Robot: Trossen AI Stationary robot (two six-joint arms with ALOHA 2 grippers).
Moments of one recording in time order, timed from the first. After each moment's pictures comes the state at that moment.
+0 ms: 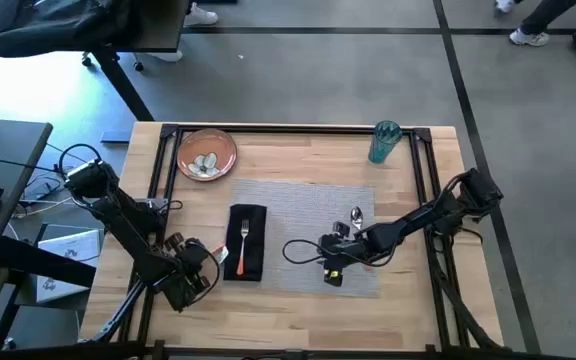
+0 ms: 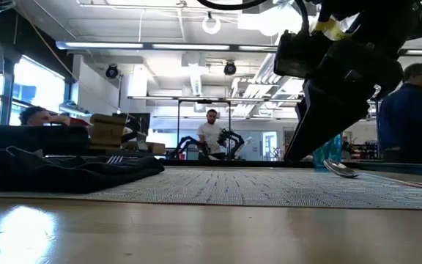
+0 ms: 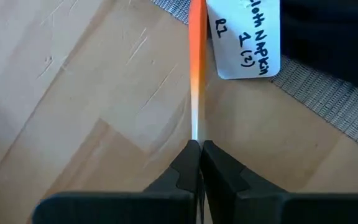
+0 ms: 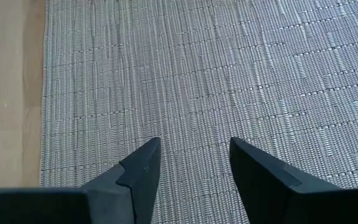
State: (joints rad) left arm -0.94 1.52 0.73 -0.89 -0.42 -1.52; right arm 0.37 1.72 0.87 -0.14 0.26 0.52
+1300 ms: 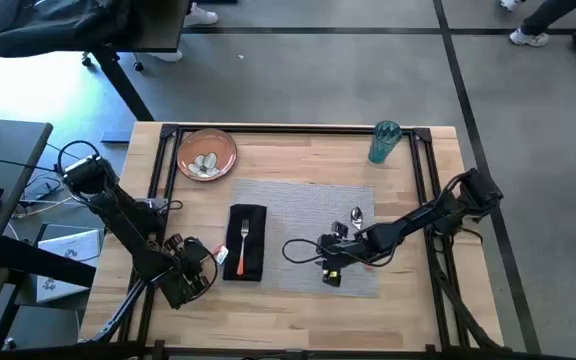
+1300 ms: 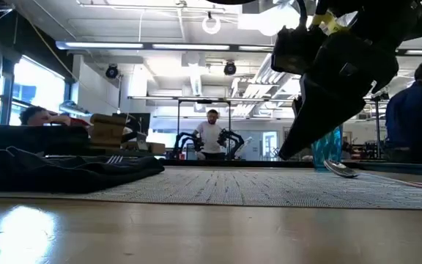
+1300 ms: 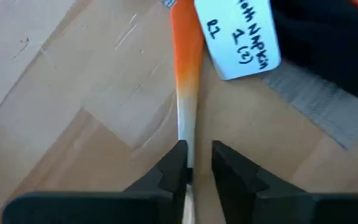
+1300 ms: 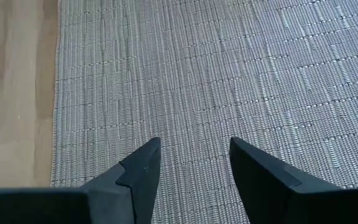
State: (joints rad) left arm -0.93 1.44 0.69 -0.81 -0.39 -1.57; right arm 0.37 1.72 0.87 -0.11 0.26 0.52
